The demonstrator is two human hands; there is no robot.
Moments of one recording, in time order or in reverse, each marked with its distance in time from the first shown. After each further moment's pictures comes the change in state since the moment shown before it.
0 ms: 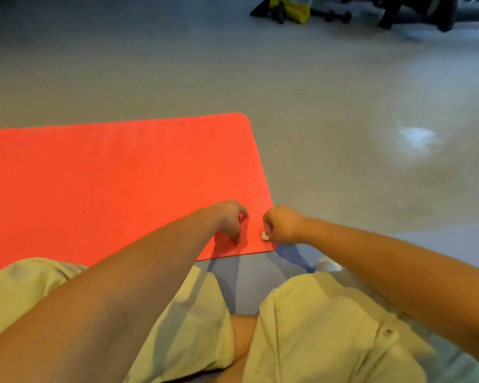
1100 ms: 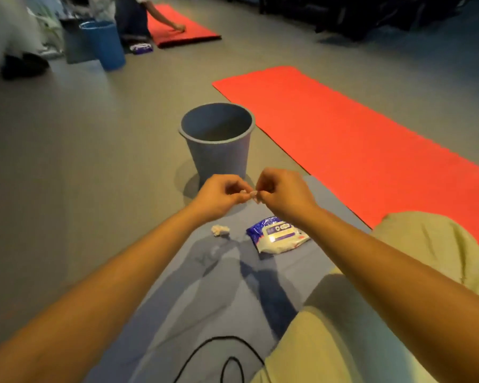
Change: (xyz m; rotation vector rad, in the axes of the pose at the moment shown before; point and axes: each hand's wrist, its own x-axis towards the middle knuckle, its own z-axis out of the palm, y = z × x) left_hand -0.662 -0.289 0.216 -0.907 1.228 -0.739; right_hand -0.152 -0.682 0.088 0.200 0.054 -1.029
